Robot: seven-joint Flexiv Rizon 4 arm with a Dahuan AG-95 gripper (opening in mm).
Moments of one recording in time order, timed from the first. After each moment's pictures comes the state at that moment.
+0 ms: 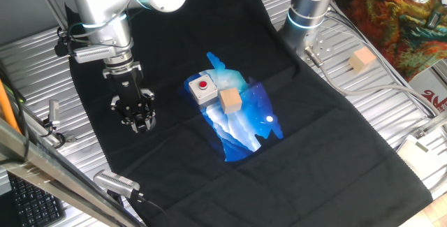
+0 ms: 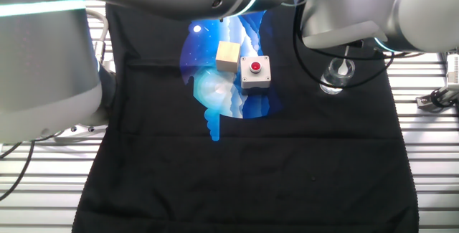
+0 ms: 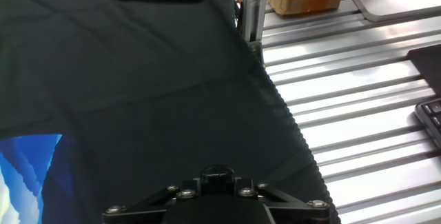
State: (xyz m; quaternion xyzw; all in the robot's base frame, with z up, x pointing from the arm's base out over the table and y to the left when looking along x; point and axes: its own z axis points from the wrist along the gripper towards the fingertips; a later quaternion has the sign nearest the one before) arm 0.654 0.123 0.137 -0.61 0.74 0.18 0.22
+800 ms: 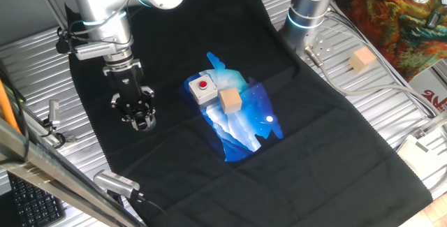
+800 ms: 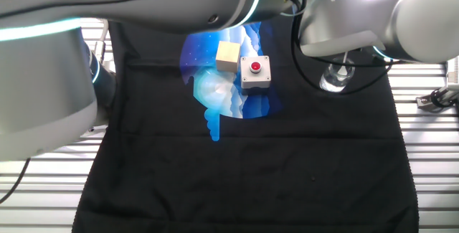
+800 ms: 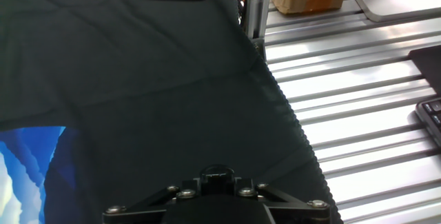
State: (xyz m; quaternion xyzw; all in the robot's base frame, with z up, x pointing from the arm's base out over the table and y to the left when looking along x) arm 0.652 0.117 0.135 -0.61 0.74 0.19 0.22
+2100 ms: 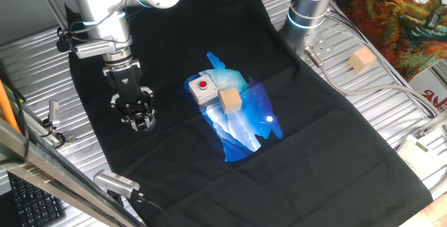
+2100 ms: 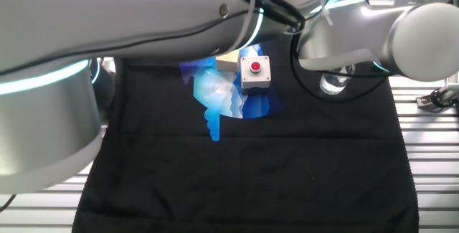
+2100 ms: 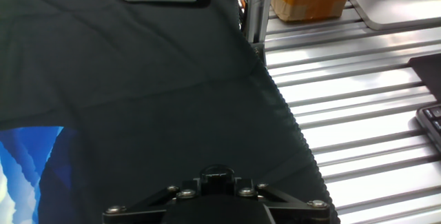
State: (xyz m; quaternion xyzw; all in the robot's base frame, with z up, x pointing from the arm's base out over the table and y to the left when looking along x) arm 0.653 0.114 0.128 -0.61 0.72 0.20 0.24
